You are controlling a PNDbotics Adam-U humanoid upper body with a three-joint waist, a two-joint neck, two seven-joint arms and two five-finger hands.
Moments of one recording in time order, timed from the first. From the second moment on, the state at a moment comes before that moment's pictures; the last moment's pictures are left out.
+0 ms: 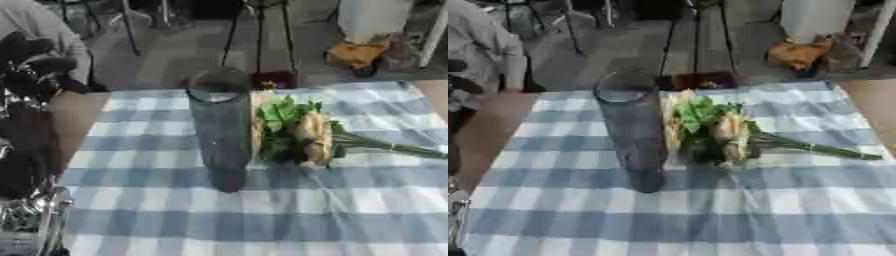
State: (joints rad) left arm -0.40 0.08 0.13 -1.98 -0.05 -0.46 0.05; right arm -0.47 -0.41 -0.21 -1.98 0.16 -0.52 -0.04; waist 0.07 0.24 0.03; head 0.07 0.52
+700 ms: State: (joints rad) left arm -0.40 0.08 0.13 -1.98 -0.05 -0.46 0.05; right arm -0.48 -0.43 -0.21 -1.98 0.16 -0.51 -0.05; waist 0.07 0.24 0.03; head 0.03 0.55
